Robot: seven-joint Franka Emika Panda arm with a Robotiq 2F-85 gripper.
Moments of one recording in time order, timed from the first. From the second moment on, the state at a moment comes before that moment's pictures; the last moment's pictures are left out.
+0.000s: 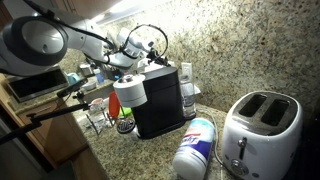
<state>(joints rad) 0.53 1.02 -0.25 -0.96 -0.59 2.46 0.81</state>
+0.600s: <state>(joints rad) 0.52 1.04 -0.25 -0.96 -0.59 2.46 0.81</state>
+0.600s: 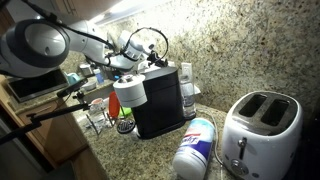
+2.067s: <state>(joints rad) 0.52 1.10 -0.23 -0.94 -0.57 2.37 0.69</state>
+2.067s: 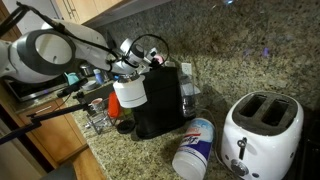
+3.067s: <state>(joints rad) 0.61 0.93 -0.25 -1.09 -0.69 2.48 0.72</state>
